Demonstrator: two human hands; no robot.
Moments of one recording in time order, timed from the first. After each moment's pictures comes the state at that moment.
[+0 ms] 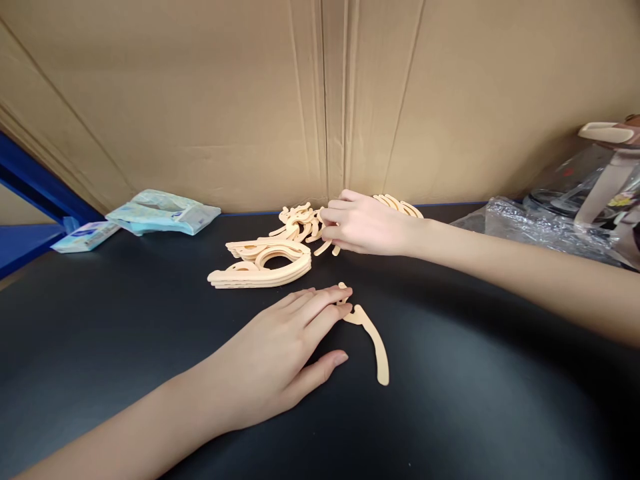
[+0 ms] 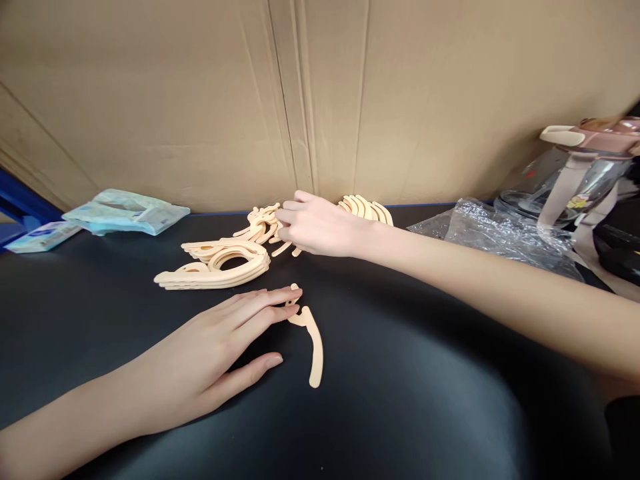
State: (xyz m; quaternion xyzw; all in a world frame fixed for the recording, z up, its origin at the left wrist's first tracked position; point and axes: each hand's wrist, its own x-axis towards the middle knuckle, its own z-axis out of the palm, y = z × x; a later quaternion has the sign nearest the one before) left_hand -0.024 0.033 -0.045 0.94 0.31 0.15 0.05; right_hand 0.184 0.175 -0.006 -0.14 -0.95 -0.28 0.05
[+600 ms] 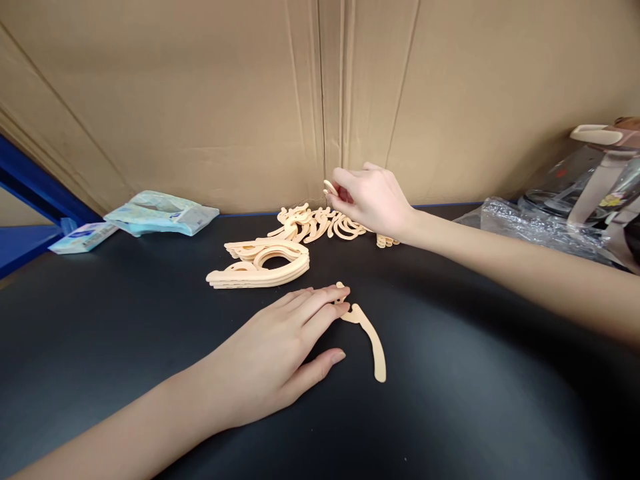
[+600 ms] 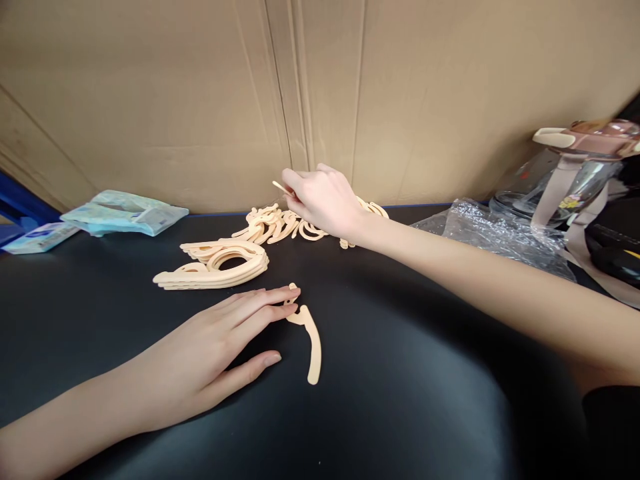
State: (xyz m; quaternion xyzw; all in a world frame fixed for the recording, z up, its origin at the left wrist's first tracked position) left_hand -0.024 0.033 -0.043 0.94 0.31 0.13 0.04; right_hand 0.178 0.187 -0.002 -0.40 -0.86 -0.23 0.23
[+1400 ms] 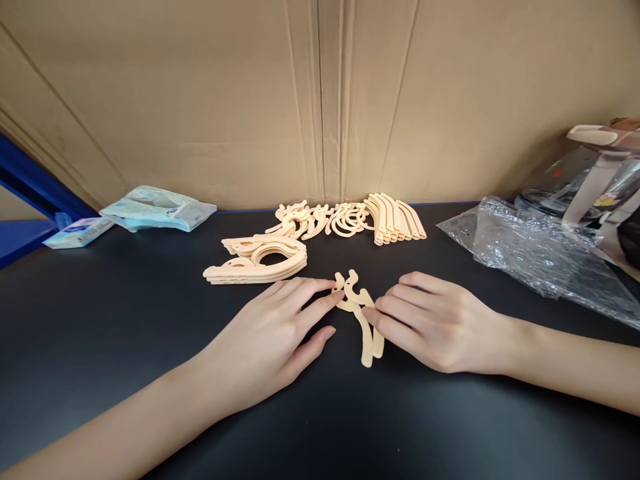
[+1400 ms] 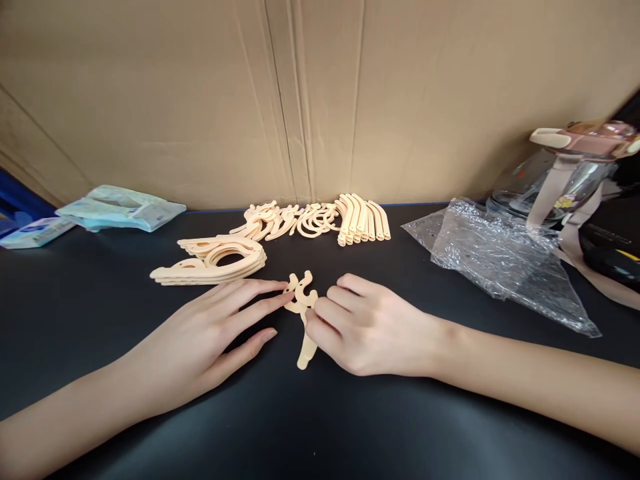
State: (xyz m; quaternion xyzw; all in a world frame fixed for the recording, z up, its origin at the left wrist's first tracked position) left_hand -0.023 0.036 -0.048 0.93 0.33 0.16 -0.04; right_hand 0.237 0.055 -0.039 -0.11 -0.93 -0.27 0.22
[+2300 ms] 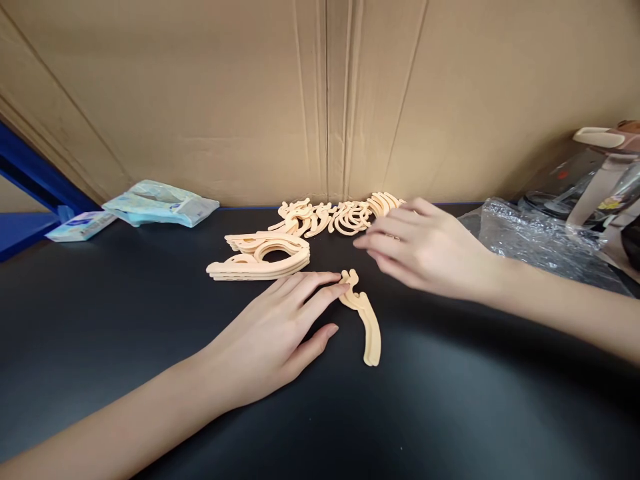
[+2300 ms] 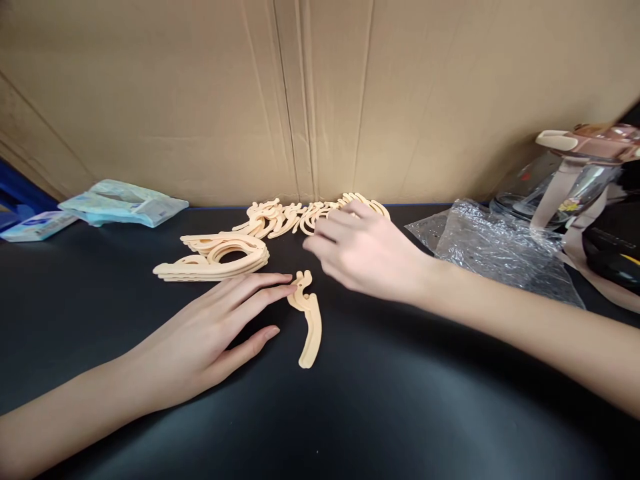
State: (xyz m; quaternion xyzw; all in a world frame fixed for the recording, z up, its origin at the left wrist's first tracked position) left_hand -0.023 0.035 -0.043 0.92 0.34 0.16 0.00; right_hand 0.235 0.108 -0.010 -0.19 -0.92 -0.29 0.19
